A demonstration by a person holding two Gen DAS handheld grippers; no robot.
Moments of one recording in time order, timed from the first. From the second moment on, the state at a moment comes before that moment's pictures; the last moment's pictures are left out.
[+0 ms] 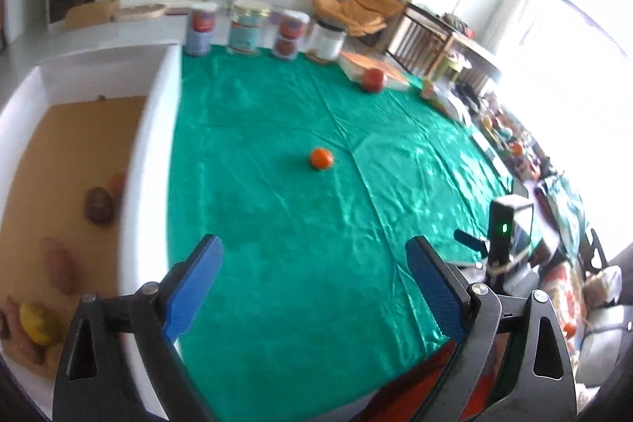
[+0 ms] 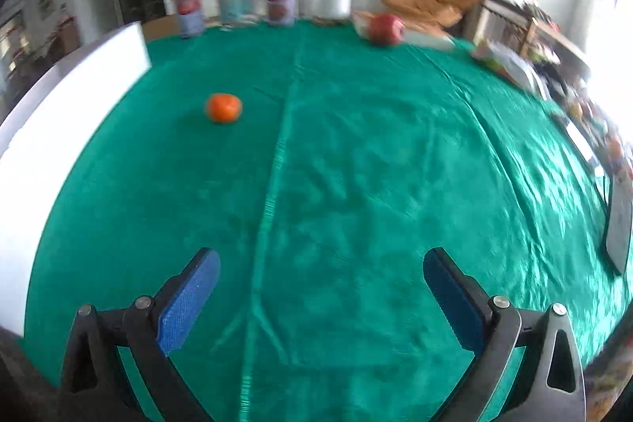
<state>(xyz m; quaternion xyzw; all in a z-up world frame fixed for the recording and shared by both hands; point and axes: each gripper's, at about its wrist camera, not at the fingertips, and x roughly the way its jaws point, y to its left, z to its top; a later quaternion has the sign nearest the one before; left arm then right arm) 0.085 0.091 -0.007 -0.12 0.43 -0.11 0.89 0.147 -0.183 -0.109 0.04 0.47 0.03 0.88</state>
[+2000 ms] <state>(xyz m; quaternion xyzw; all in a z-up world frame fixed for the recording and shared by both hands) 0.246 0.022 -0.141 -0.01 0.45 0.02 0.89 0.426 -0.266 -0.083 0.10 0.44 0.06 0.89</state>
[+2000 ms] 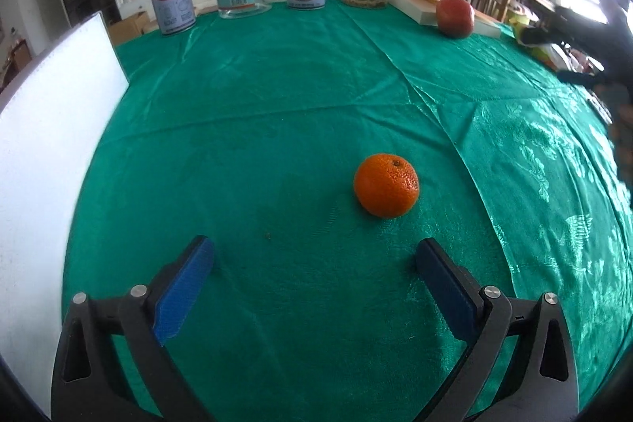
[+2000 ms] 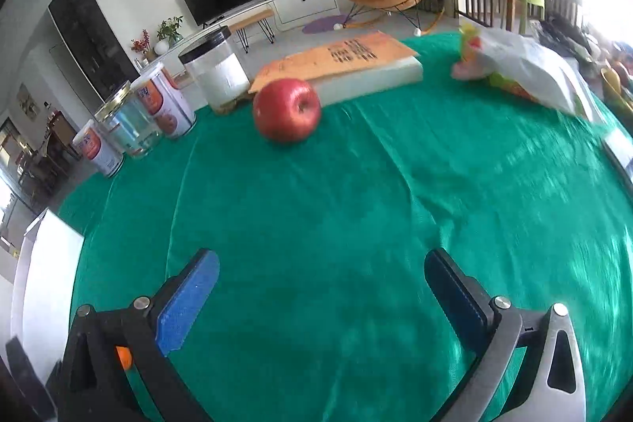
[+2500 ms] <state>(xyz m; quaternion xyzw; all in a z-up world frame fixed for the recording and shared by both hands) 0.246 0.024 -0.140 -0.02 0.45 0.02 0.89 0.528 -0.224 -0.114 0.09 0.49 -0.02 0.87</state>
